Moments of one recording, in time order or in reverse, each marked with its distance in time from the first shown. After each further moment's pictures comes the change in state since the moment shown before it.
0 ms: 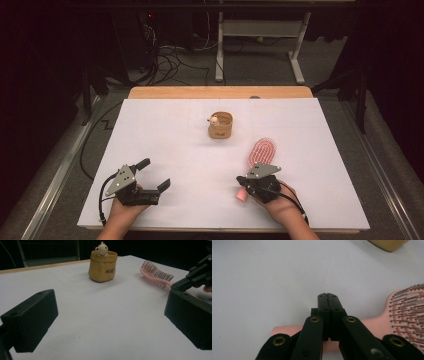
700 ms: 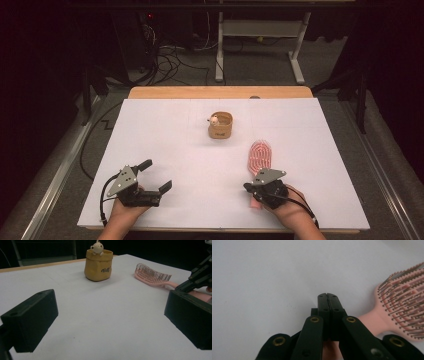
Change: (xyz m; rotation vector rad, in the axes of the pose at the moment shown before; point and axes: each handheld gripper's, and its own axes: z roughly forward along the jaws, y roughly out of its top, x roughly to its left) left arm -0.003 -0.001 0.002 0.007 -0.024 0.005; right arm -0.001 -0.015 -0.014 0.082 0.013 -0.047
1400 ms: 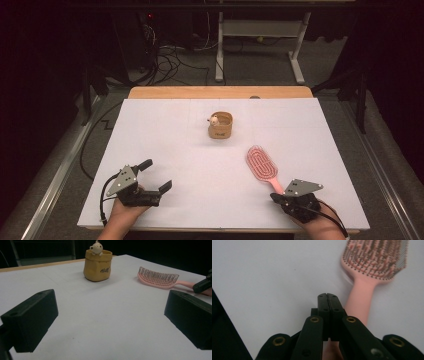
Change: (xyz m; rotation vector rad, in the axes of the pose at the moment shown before) left arm 0.001 0.000 0.000 -0.005 -0.010 -0.006; right arm -0.015 -0.056 -0.051 0.012 -0.054 0.090
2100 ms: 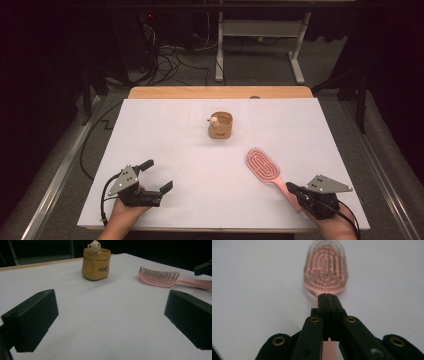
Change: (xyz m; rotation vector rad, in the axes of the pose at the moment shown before) left arm -0.001 0.000 0.002 0.010 -0.010 0.005; right arm -0.022 -0.010 -0.028 -0.159 -0.143 0.124
